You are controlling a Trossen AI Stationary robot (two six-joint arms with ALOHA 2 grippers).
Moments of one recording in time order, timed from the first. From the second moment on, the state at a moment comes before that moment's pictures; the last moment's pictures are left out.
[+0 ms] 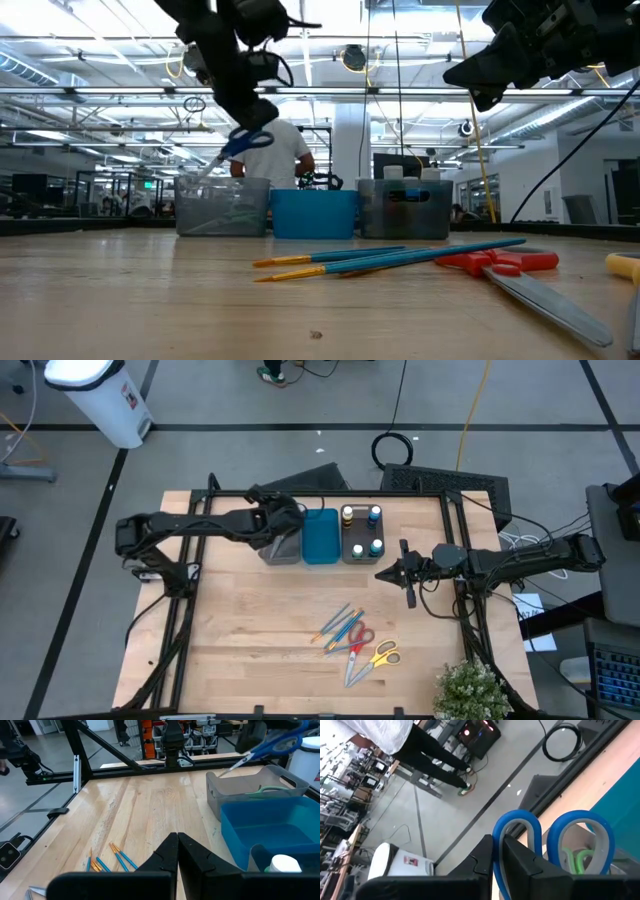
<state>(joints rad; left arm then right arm) 0.25 1.57 1.15 -0.49 -0.99 -0.07 0.03 0.80 0.36 0.24 -0.02 0.11</state>
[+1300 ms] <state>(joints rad) 0.26 1.69 1.15 -0.52 -0.89 -0.25 0.03 0.80 0.36 0.24 -0.02 0.11</state>
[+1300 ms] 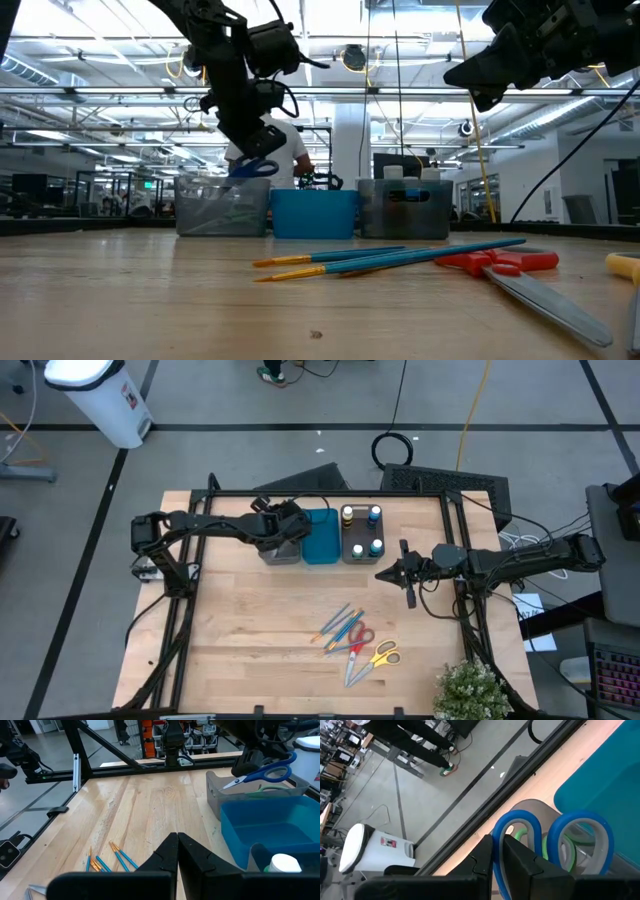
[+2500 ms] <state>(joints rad) 0.28 1.69 1.02 -0.44 -0.84 -0.24 0.03 0.80 0.36 0.24 -0.02 0.10</state>
